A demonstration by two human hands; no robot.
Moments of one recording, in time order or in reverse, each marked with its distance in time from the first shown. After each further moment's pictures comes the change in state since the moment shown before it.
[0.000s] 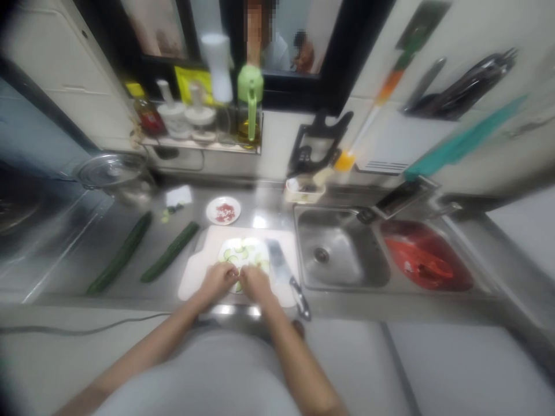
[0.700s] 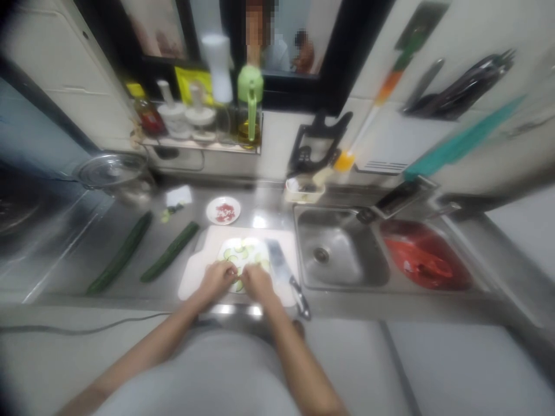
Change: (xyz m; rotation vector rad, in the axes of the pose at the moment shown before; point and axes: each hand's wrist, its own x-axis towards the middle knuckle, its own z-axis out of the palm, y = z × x) left_hand -0.001 0.001 -0.004 0.014 0.004 -0.030; right_hand -0.003 0.004 -0.003 0.066 0.033 0.047
